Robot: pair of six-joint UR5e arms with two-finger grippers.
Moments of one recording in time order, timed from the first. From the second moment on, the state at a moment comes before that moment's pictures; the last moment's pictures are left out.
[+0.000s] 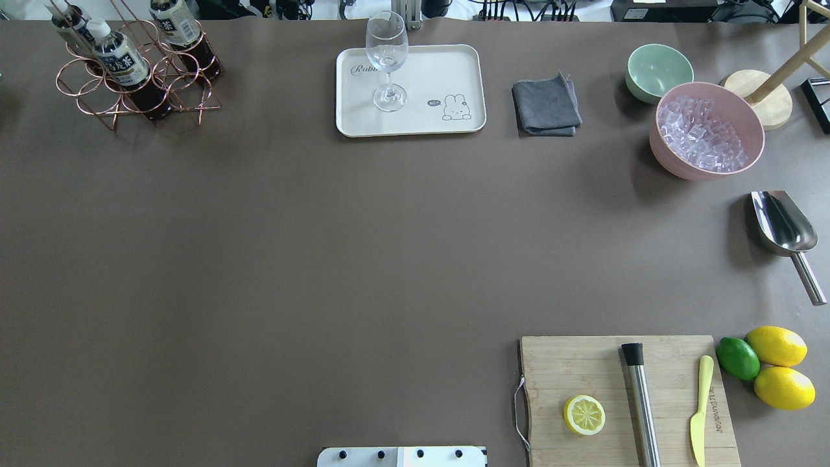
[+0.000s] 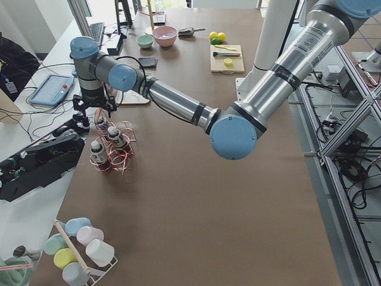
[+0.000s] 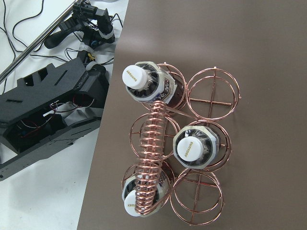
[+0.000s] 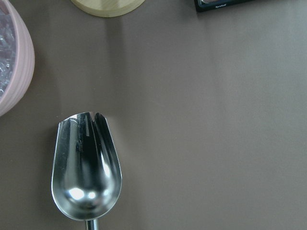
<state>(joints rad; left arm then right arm) -1.44 -2.23 -1.37 -1.57 -2.29 0.96 1.56 -1.62 1.67 -1.59 2.36 0.13</state>
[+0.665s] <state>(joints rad) -1.39 -2.35 -1.22 -1.56 -2.29 0.95 1.56 -1.62 1.67 -1.60 2.36 0.13</state>
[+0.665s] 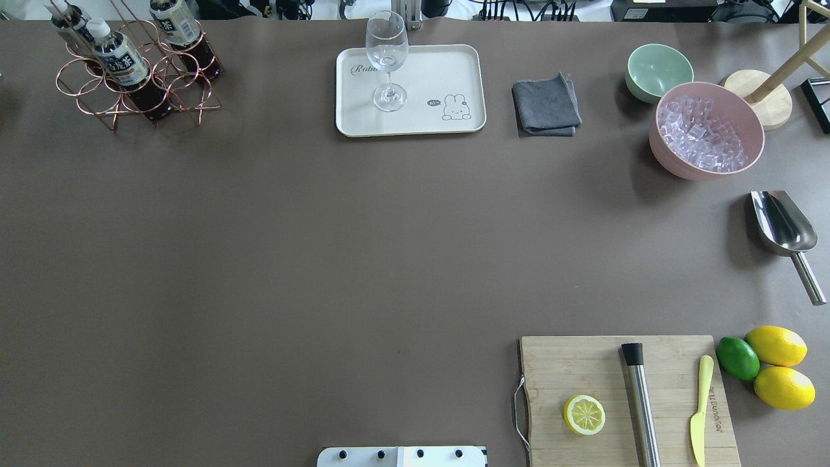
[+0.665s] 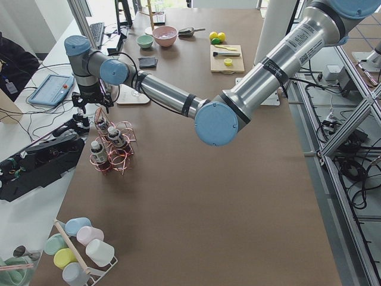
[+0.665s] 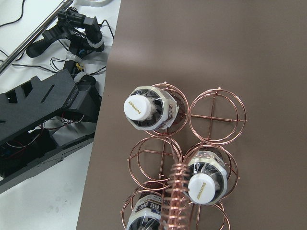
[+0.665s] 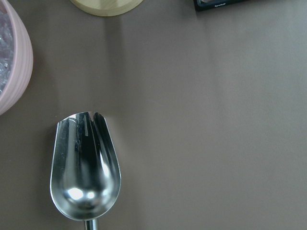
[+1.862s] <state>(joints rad) -1.38 -2.39 -1.20 -1.54 -2.30 0.94 1.56 -1.63 1.67 -1.60 2.36 0.13</state>
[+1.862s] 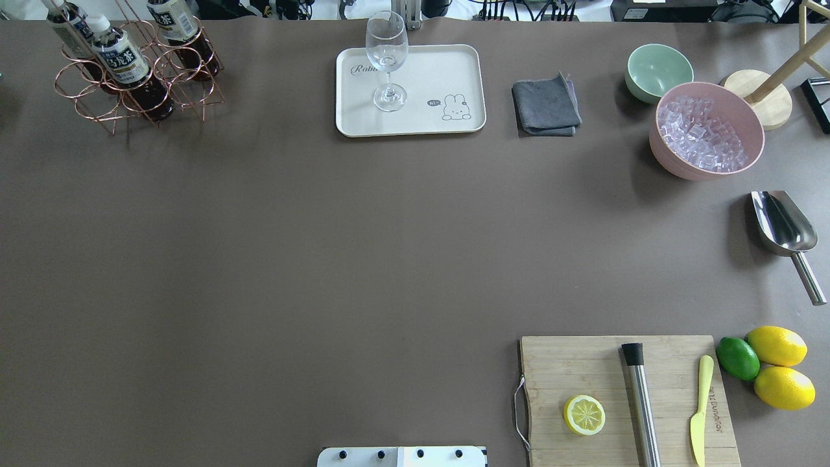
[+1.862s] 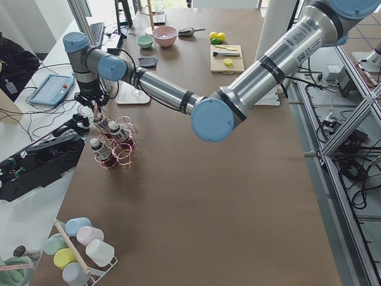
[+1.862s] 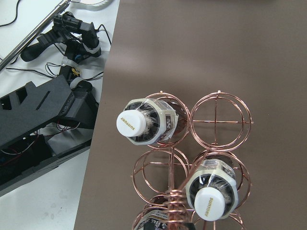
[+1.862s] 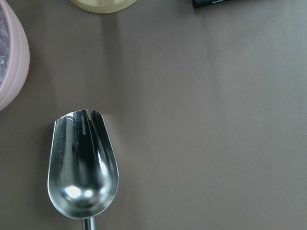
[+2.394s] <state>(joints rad) -1.41 -2.42 -1.41 -1.25 -2.30 0.99 1.56 -1.63 1.67 -1.60 2.36 0.13</state>
